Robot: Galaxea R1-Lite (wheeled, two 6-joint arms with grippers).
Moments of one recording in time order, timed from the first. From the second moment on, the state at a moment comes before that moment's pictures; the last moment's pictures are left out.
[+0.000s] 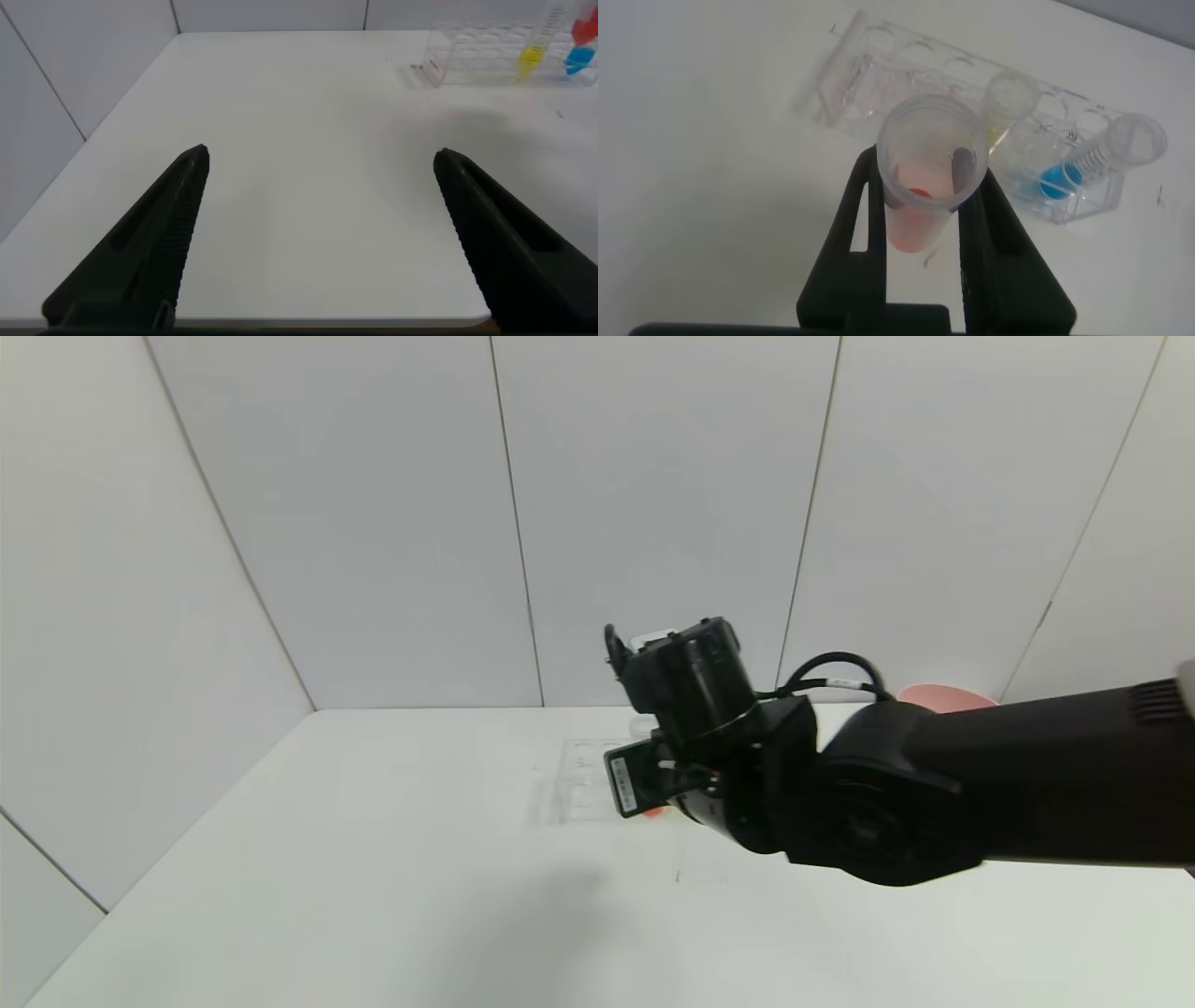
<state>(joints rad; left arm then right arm) 0.00 0.00 0.00 0.02 0.00 -0.02 0.82 2.05 -1.48 -0.02 -0.39 0.21</state>
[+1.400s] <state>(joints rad) 0.00 0.00 0.00 0.02 0.00 -0.02 -0.21 1.86 -1.34 0.04 0.38 -0.60</state>
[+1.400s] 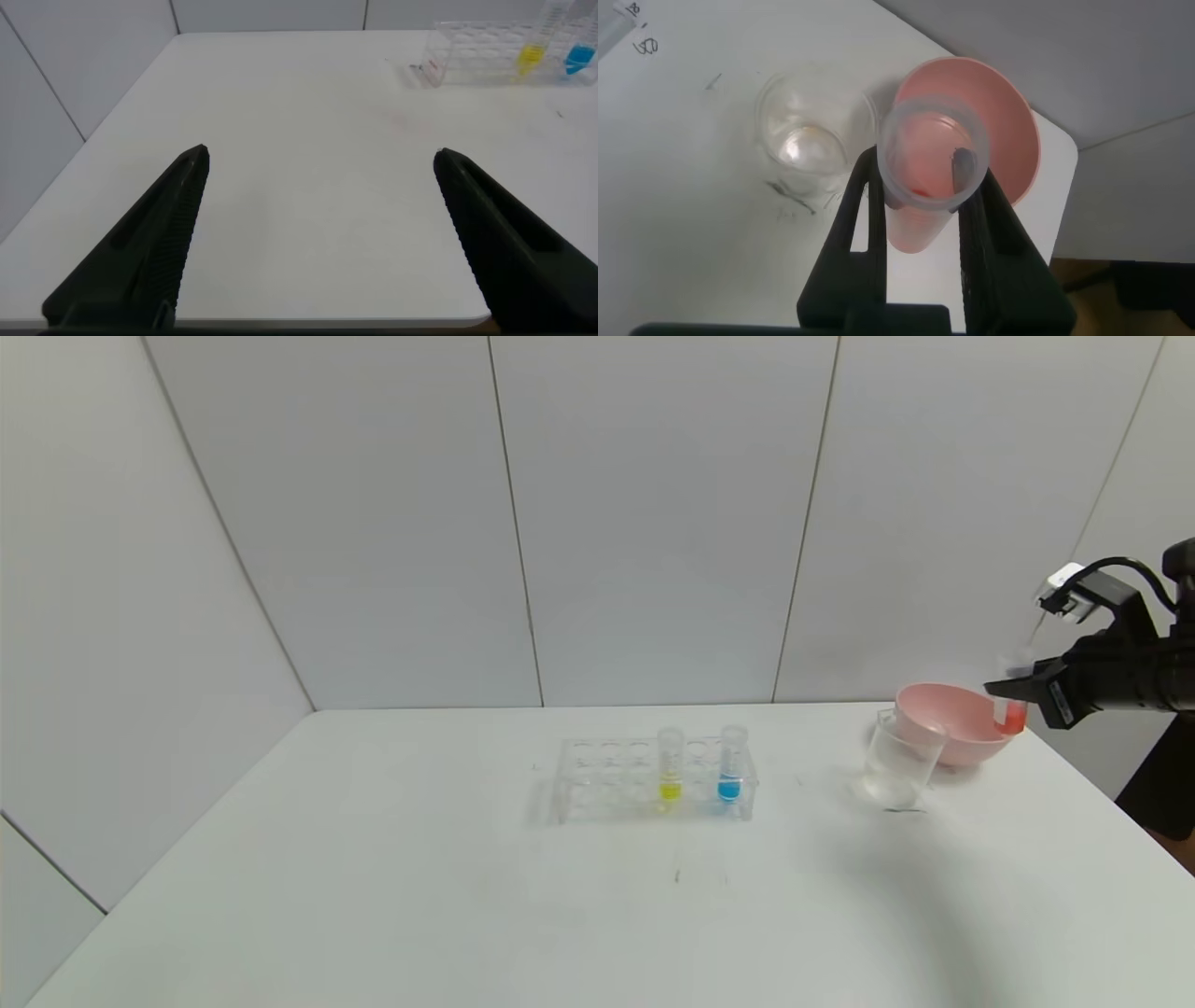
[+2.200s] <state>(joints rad) 0.00 0.00 0.00 0.02 0.00 -0.02 -0.17 2.07 -1.97 0.72 0.19 -0.82</state>
